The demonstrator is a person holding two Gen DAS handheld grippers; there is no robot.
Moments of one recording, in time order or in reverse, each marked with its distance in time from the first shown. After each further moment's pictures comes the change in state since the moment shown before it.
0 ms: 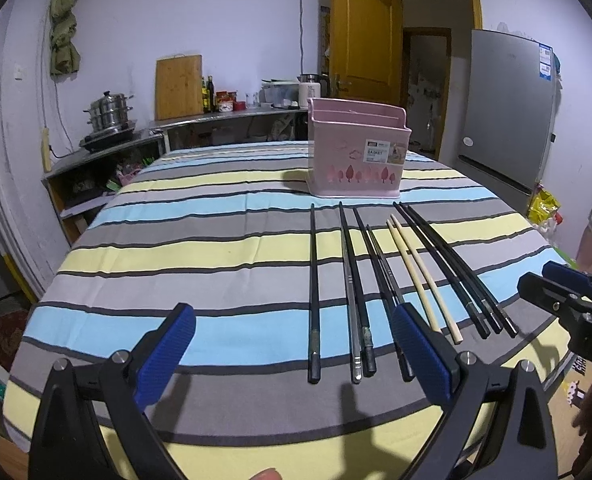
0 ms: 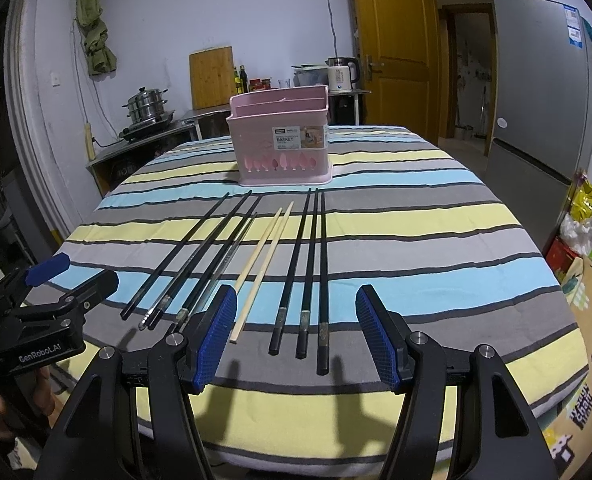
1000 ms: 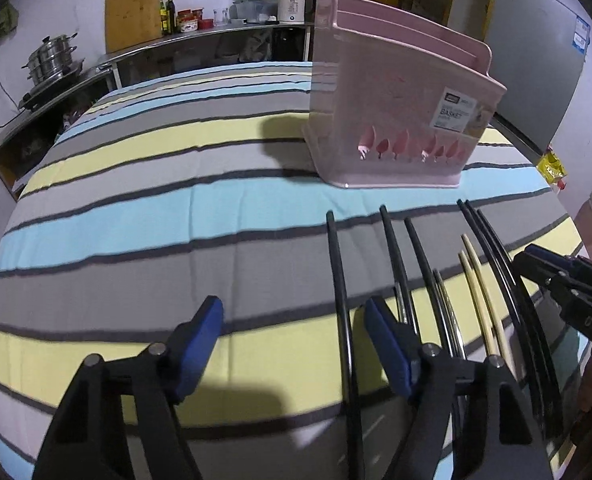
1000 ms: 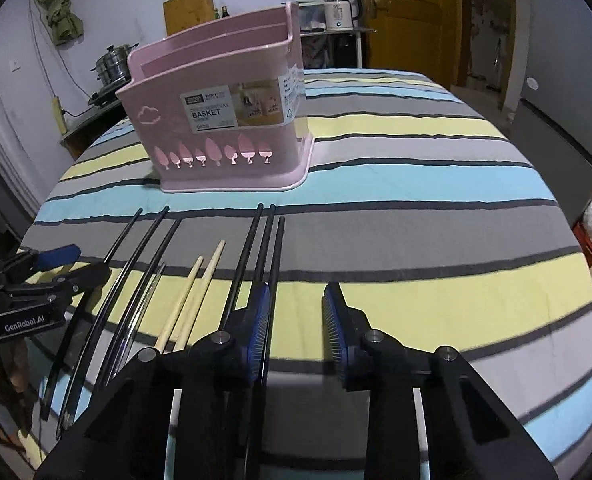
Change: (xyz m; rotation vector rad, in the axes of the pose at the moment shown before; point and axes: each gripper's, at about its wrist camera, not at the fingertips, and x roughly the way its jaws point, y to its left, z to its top) left arm 0.169 0.012 0.077 0.031 0.341 -0.086; right arm 0.167 -0.043 0.082 0.021 0.239 0.029
